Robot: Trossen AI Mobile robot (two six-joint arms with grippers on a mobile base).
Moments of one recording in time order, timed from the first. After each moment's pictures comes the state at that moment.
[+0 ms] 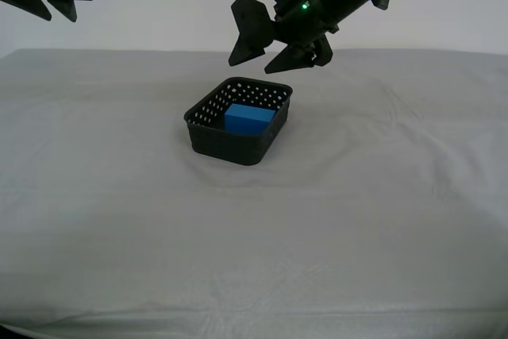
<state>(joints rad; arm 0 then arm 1) 0.63 1.96 1.18 0.02 -0.39 0.18 -0.04 1.49 1.01 -0.41 -0.06 0.00</state>
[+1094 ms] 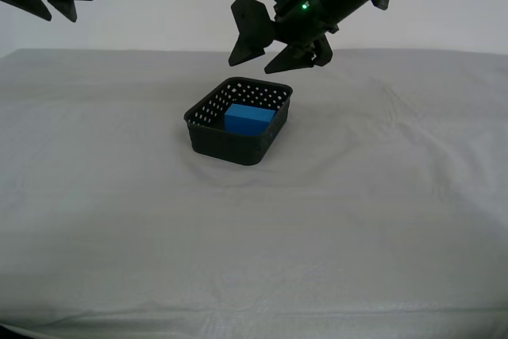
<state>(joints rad) 0.63 1.96 1.18 0.02 -0.39 0.18 -0.04 1.49 1.01 -0.41 -0.06 0.00</state>
